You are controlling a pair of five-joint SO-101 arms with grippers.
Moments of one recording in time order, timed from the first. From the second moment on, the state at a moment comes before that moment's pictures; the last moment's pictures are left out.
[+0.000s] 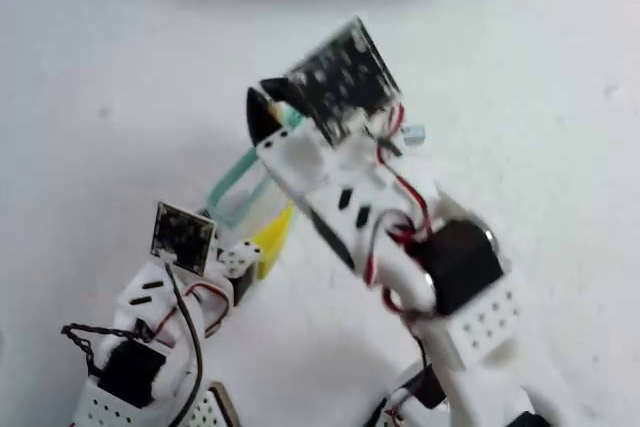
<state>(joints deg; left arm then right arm) 18.3 -104.7 85.7 49.0 4.8 -38.5 -35.8 1.5 60.9 11.0</state>
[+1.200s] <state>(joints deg) 18.3 -104.7 86.0 49.0 4.8 -8.1 -19.2 12.2 65.6 28.5</state>
